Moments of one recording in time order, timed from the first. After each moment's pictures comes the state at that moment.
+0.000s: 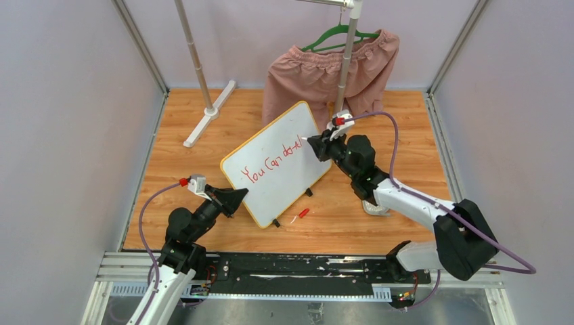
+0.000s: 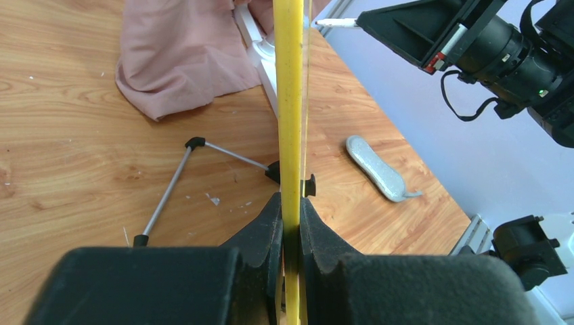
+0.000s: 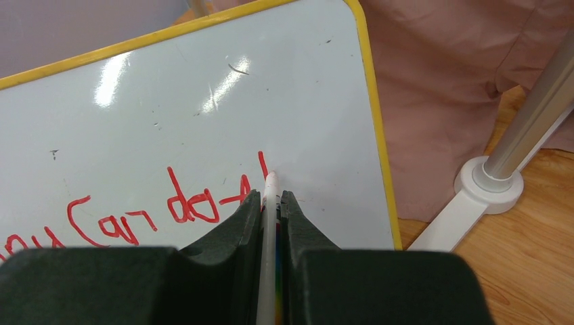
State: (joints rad) left arm -0.34 0.00 0.01 0.07 0.30 -0.61; right arm 0.62 1.31 0.71 0.54 -0.01 0.20
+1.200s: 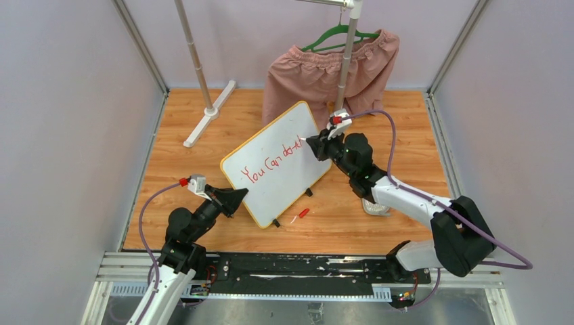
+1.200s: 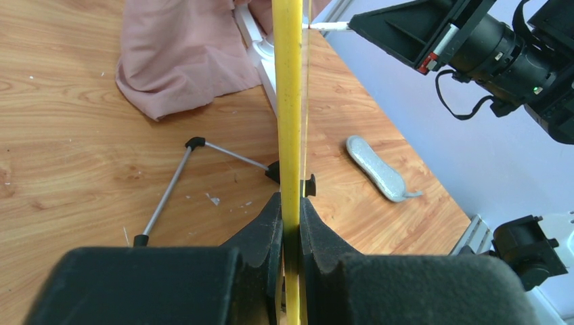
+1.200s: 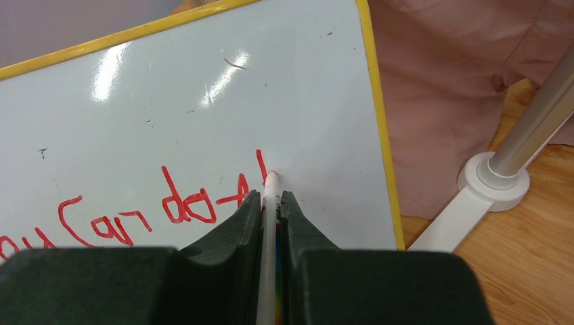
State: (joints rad) left arm -0.34 0.00 0.01 0.07 0.30 -0.61; right arm 0.62 1.34 0.73 0.52 -0.02 0.20
